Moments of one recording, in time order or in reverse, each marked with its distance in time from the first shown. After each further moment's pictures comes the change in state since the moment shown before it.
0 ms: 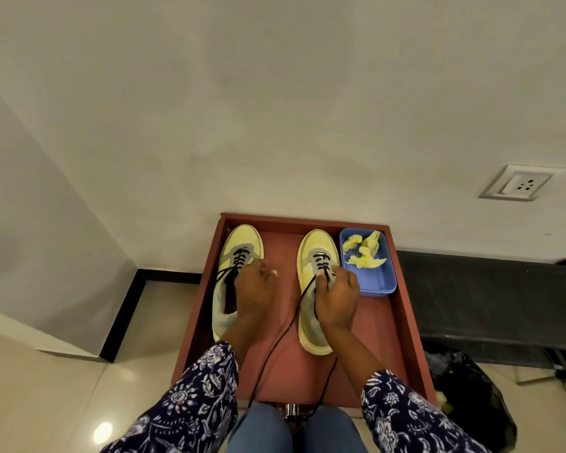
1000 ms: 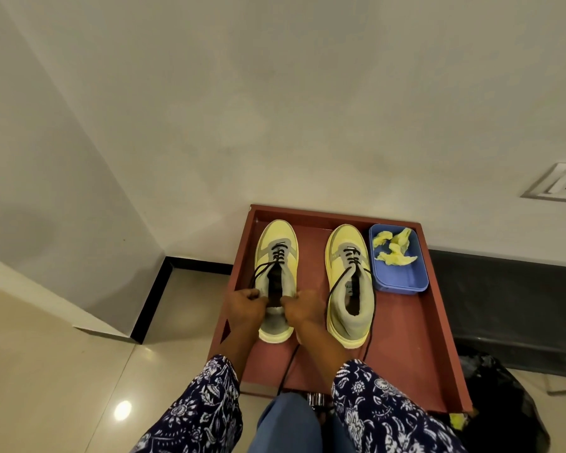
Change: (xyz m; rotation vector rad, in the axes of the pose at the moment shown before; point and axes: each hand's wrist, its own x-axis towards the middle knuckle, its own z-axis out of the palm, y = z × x) left_hand -0.020 -0.060 -0.047 -0.184 -0.001 -0.487; right_hand -0.056 -0.038 0.076 0.036 -0.547 0.376
